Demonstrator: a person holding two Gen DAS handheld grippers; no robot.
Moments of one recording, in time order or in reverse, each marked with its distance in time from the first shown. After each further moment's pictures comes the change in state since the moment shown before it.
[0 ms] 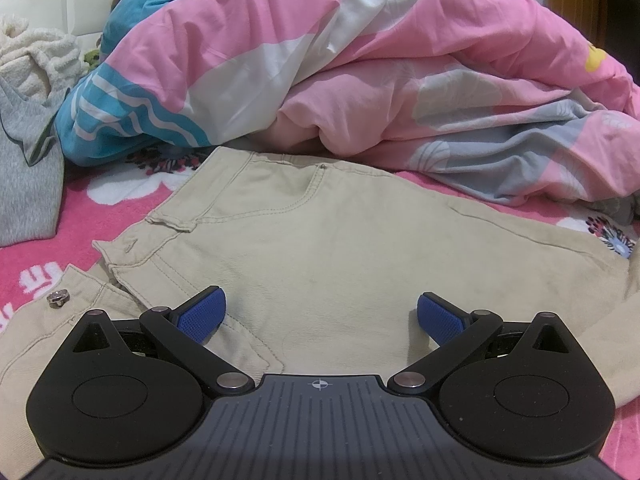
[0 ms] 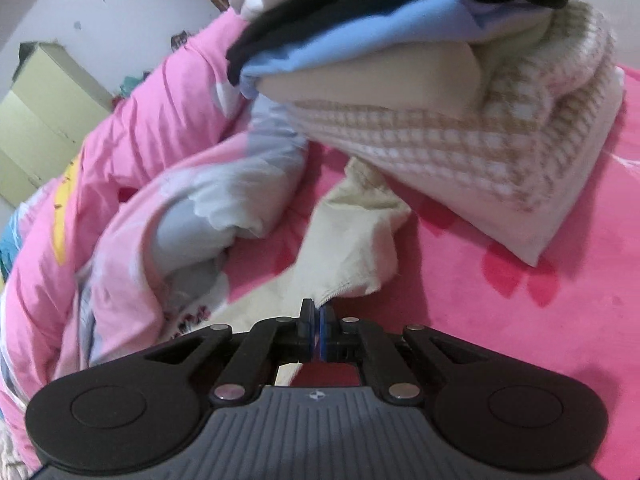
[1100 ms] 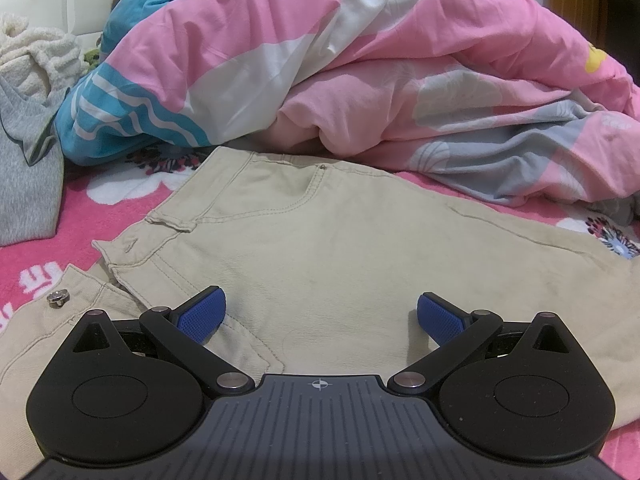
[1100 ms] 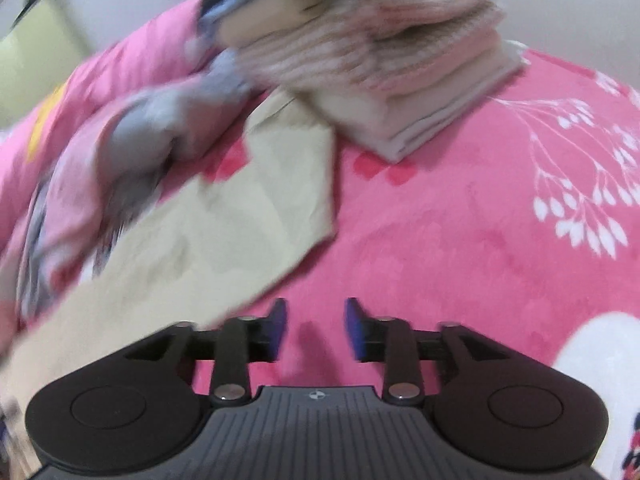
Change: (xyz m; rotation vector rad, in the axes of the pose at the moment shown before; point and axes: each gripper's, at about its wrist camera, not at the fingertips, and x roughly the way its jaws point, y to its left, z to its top) left arm -0.001 0.000 0.001 -0.002 0.002 -0.001; right arm -0.063 -0.055 -0.120 -0.208 -0.019 -0.151
